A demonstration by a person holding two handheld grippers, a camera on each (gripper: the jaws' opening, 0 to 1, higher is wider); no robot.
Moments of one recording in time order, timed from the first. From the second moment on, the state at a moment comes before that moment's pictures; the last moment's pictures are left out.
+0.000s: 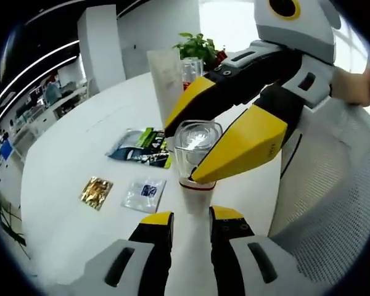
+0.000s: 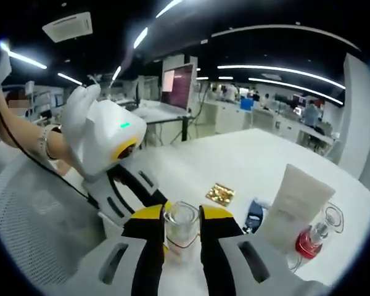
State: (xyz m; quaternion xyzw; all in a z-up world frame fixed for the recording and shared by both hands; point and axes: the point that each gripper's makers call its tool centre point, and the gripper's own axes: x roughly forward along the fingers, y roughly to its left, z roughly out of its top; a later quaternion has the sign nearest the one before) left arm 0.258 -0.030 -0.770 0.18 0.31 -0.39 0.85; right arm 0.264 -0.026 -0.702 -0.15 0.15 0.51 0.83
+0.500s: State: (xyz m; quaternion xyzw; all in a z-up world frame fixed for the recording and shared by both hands) left arm 0.255 -0.029 -0.776 0.18 0.32 -0.40 0.84; right arm 0.261 -0.021 -0.715 -0.17 0.16 0.53 0.82
